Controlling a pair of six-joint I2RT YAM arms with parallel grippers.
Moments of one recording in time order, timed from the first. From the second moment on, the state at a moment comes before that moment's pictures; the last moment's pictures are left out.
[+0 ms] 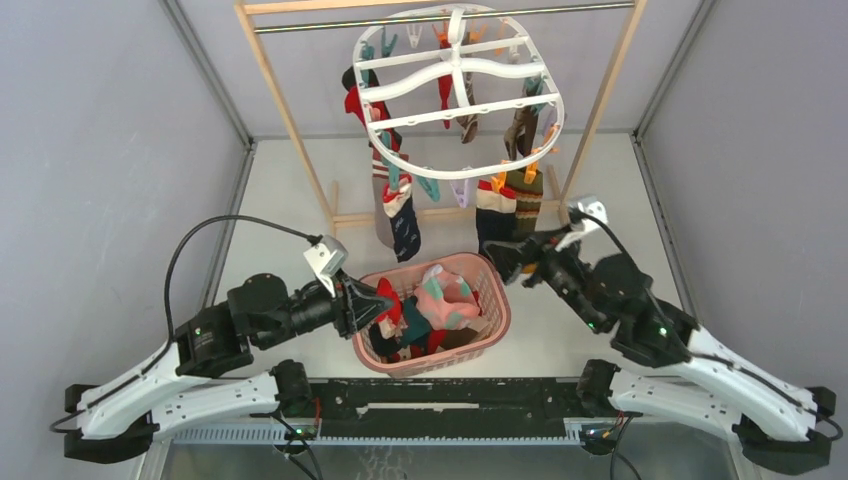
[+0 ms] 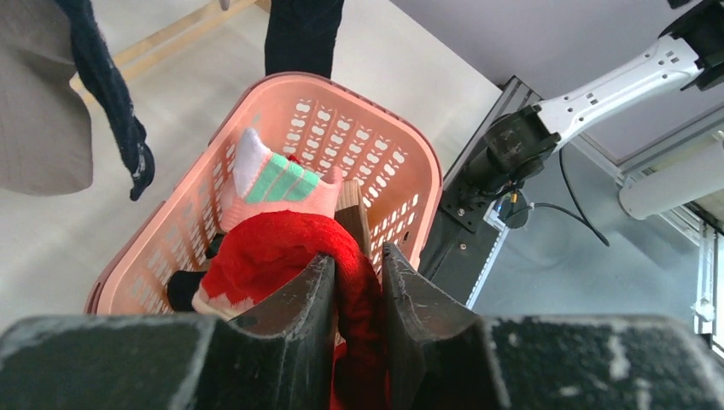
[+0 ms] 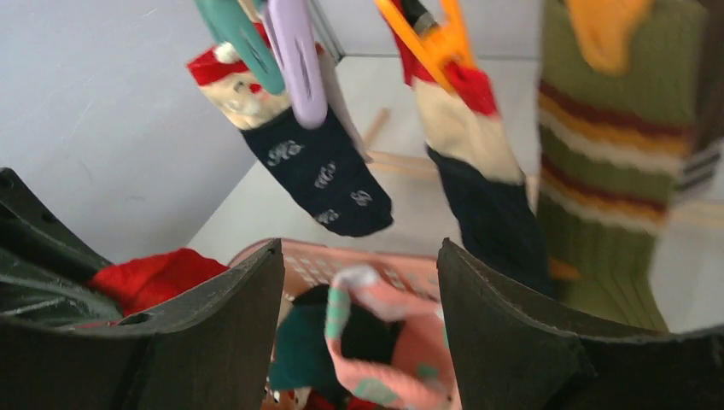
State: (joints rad) left arm -1.16 0.57 0.94 -0.59 -0.11 -0.38; right arm 1.04 0.72 0.94 -0.27 0.41 0.40
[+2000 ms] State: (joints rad) left arm -1.16 0.48 0.52 -0.33 -0.53 -0.64; right arm 1.03 0.27 0.67 -0.73 0.70 0.63
